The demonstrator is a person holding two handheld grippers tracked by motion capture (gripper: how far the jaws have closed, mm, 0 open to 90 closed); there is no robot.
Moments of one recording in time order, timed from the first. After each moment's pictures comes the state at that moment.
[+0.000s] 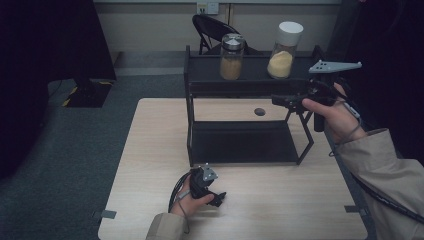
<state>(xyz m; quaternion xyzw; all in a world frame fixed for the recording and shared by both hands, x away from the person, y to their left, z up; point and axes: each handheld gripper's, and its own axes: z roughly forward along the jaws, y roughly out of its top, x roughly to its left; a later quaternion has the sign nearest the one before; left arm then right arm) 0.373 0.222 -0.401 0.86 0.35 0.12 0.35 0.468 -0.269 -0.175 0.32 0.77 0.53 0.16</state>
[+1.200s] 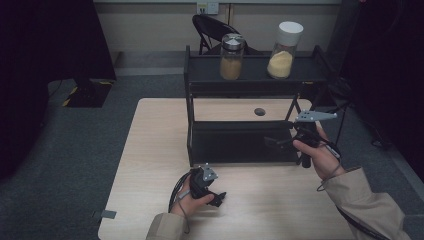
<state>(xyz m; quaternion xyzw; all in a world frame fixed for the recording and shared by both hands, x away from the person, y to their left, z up) 0.372 0.221 -0.401 0.86 0.35 0.12 0.35 0.455 -0.281 -0.299 0.32 0.78 0.53 0.10</state>
